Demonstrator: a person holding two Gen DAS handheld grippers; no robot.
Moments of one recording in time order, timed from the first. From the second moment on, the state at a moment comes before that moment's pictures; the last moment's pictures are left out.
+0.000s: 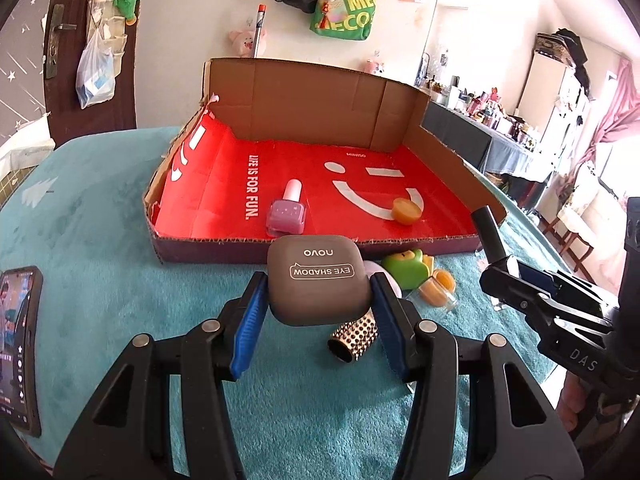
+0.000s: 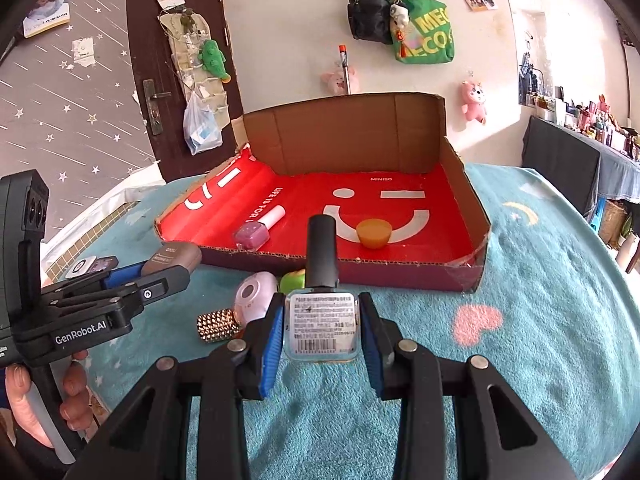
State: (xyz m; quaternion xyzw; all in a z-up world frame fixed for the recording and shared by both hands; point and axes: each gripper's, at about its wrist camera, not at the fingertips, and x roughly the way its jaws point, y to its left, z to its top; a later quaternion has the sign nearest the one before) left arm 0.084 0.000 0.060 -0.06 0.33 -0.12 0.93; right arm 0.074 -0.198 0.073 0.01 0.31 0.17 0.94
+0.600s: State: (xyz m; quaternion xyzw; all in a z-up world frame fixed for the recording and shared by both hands) left arm 0.102 -0.005 0.078 -0.04 0.32 -0.14 0.94; right arm 0.090 -0.195 0.088 0.00 0.30 0.19 0.93
